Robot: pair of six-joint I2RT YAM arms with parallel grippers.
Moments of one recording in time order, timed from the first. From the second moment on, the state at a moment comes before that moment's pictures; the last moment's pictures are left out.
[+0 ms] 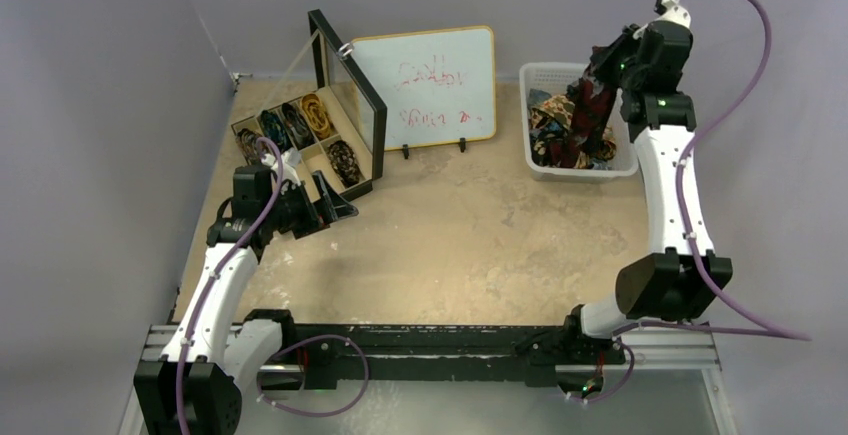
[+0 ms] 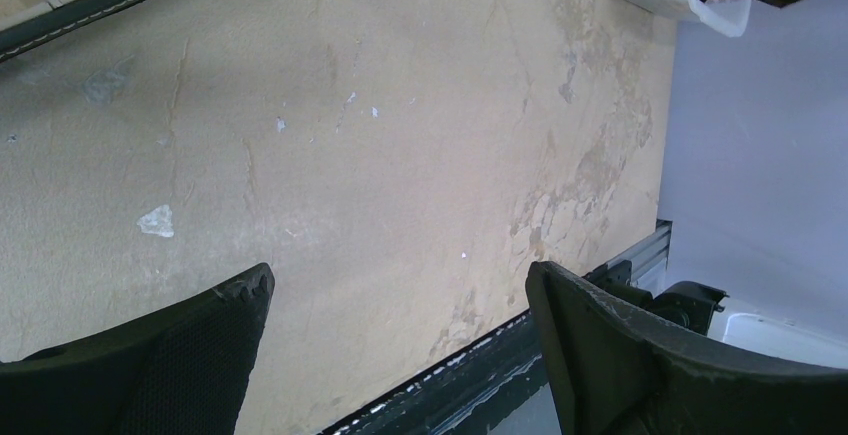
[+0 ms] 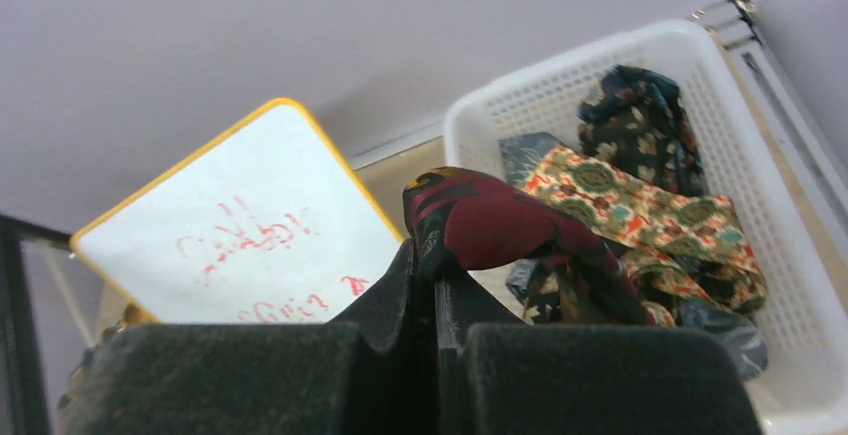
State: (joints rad) left arm -0.01 0.91 0.69 -0.53 0.60 -0.52; right arm -0.09 1.50 1.65 -0.45 -0.03 0.46
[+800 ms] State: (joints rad) left arm -0.01 0.86 0.67 -0.51 0.58 -0.58; right arm 0.27 1.26 1.49 -0.14 -0.73 0.64
